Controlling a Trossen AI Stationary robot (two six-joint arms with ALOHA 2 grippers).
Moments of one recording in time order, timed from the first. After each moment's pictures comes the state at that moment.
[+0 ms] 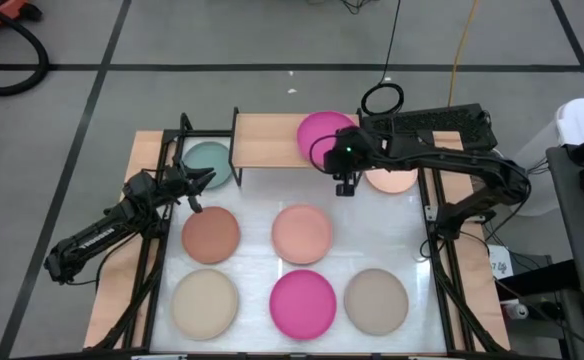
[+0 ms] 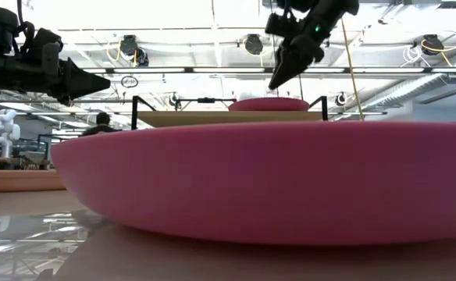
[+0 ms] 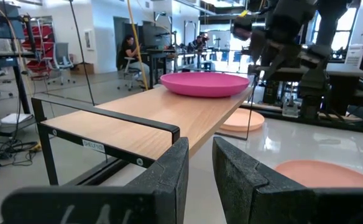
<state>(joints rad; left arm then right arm) 0.62 0.01 0.01 0.06 0.18 0.00 -0.31 1.43 1.20 -0.60 0.04 -0.44</state>
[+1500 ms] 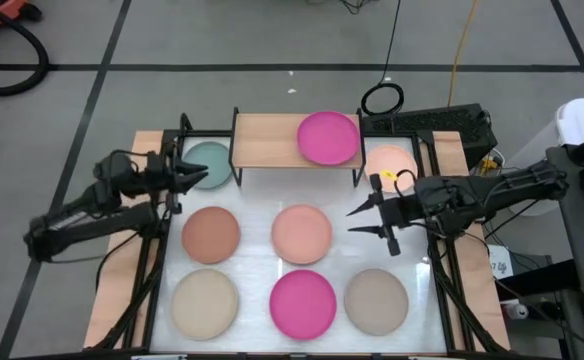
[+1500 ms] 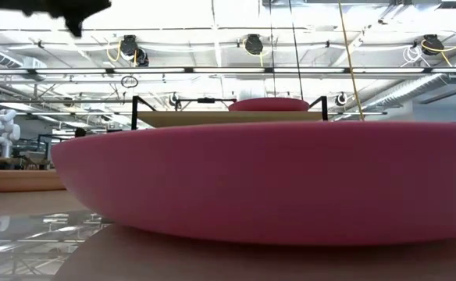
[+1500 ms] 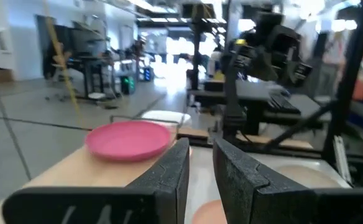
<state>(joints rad) 0.41 0.35 0.54 -0.13 0.26 -0.03 0.23 0.92 0.90 -0.21 0.03 -0.21</state>
